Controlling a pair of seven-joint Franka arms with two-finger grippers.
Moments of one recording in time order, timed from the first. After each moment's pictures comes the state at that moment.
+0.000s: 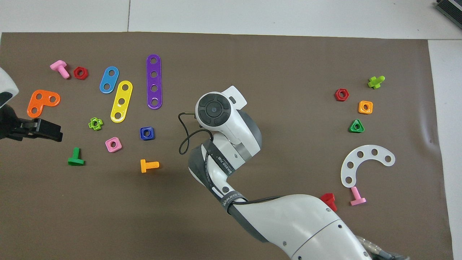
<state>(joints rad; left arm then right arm) -0.02 -0.06 0.00 -1.72 -0.01 1.55 0.07 0.70 0.70 -0.09 -1.39 -0.02 2.22 0.75</state>
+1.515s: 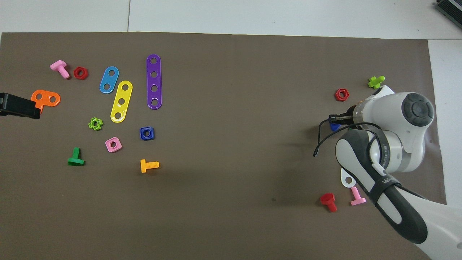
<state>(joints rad) -0.02 0.01 -0.01 -1.46 -0.01 1.48 0.08 0.15 0.23 -0.10 -2.12 0.07 2.48 -0.01</state>
